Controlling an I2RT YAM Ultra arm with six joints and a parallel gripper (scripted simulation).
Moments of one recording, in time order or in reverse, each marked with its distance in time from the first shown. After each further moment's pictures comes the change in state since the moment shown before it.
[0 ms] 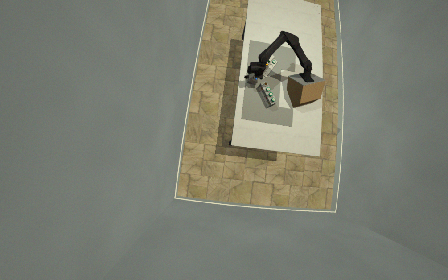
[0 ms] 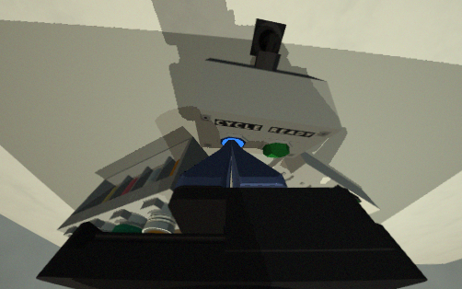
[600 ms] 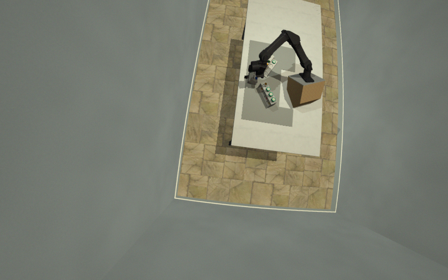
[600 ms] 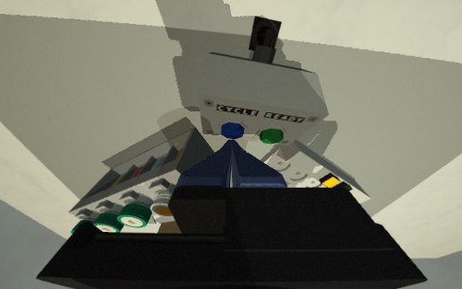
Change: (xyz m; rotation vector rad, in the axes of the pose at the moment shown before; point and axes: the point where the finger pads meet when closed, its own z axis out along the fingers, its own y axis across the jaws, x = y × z) arm 0.004 0.000 -0.021 -0.003 0.009 -0.006
